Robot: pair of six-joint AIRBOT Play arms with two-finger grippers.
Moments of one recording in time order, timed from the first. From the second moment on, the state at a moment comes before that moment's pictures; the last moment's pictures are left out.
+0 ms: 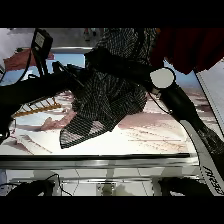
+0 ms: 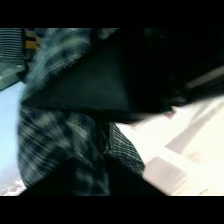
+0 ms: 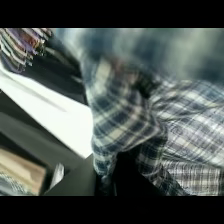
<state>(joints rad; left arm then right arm) -0.41 -1.01 1.25 -2.45 0.73 2.56 0.51 -1.37 1.60 -0.47 0.52 1.27</state>
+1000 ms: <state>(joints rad) -0.33 -0.82 1.25 -2.44 0.72 2.55 -0.65 -1.10 1.98 -0.50 0.66 1.62</state>
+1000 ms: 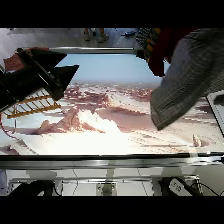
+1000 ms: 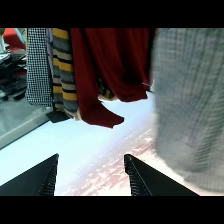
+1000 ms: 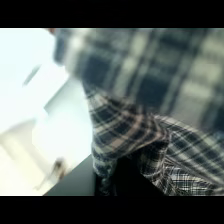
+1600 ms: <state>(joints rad) -0.33 -0.82 1.25 -2.44 0.72 2.55 -1.36 -1.17 2.00 -0.07 0.77 1.89</state>
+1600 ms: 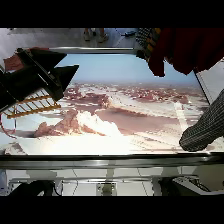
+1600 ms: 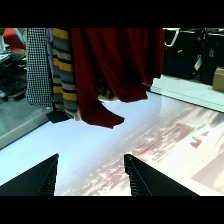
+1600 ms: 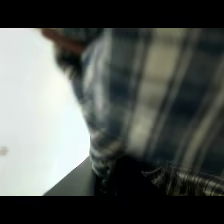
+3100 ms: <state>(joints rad) -0.33 -0.82 1.25 -2.44 0.73 2.54 -1.45 -1.15 2.00 -0.13 1.55 1.60</state>
